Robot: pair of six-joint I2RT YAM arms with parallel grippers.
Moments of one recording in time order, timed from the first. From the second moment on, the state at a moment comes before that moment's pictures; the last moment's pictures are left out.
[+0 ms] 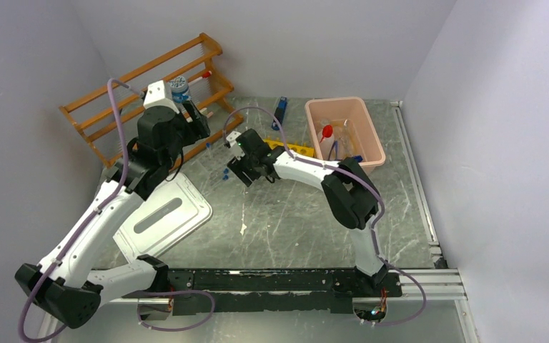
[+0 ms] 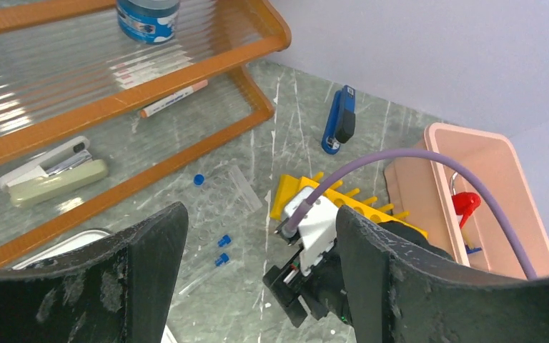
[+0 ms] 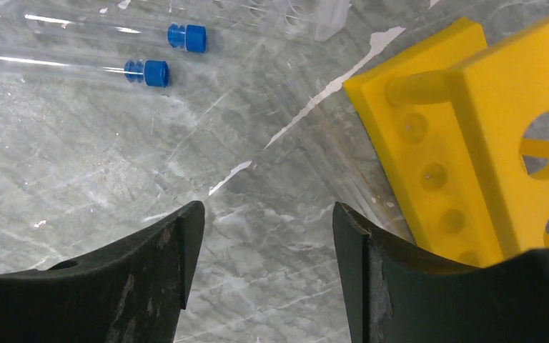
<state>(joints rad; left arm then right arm) -0.48 1.07 1.19 -0.39 -0.43 -0.52 0.80 2.06 1.50 -0.30 0.05 -0.14</state>
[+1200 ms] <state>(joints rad) -0.48 1.13 1.22 -0.35 -0.38 -0.52 0.74 2.24 1.71 -0.44 -0.20 -0.37</state>
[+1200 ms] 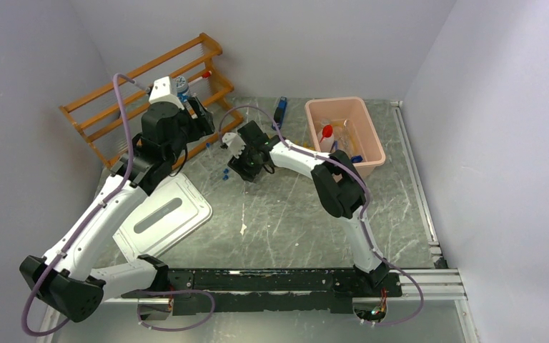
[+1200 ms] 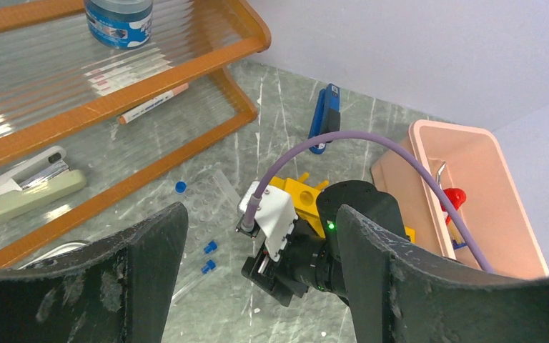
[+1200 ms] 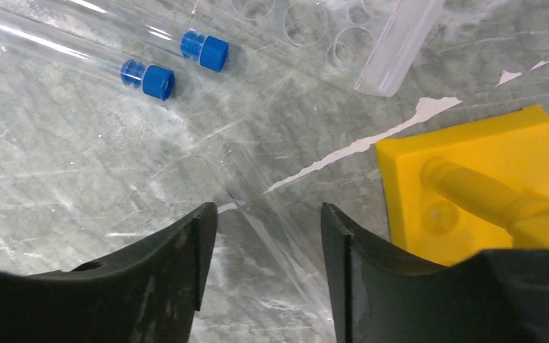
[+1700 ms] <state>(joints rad) -0.48 1.15 1.22 -0.34 -0.35 -0.52 0.73 2.26 1.75 -0.54 -0.26 -0.43</state>
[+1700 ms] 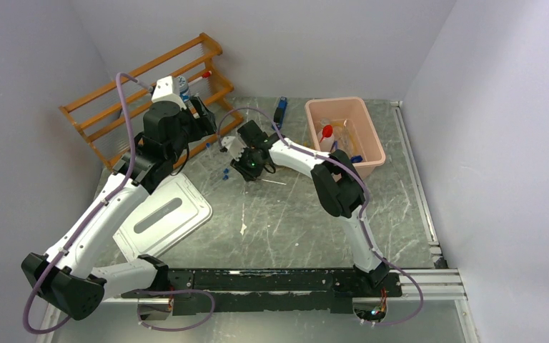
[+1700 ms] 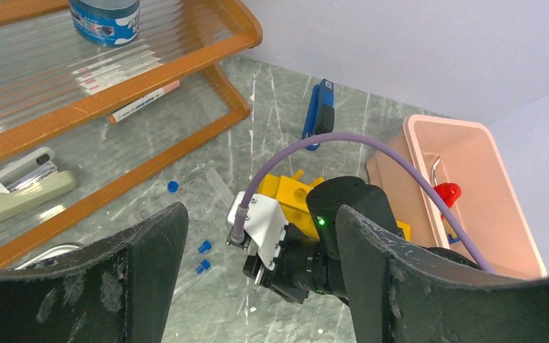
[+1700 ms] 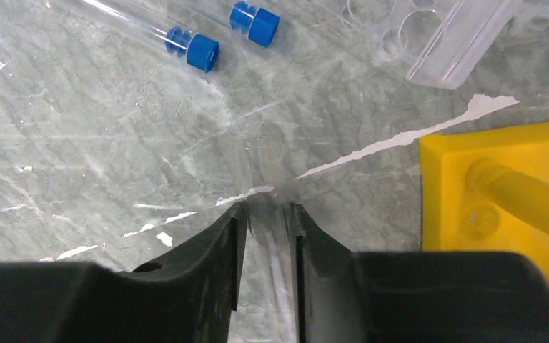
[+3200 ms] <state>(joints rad) -0.54 1.36 0.45 0.70 0.28 -0.73 0.62 1.80 1.22 0.09 -0.42 0.42</state>
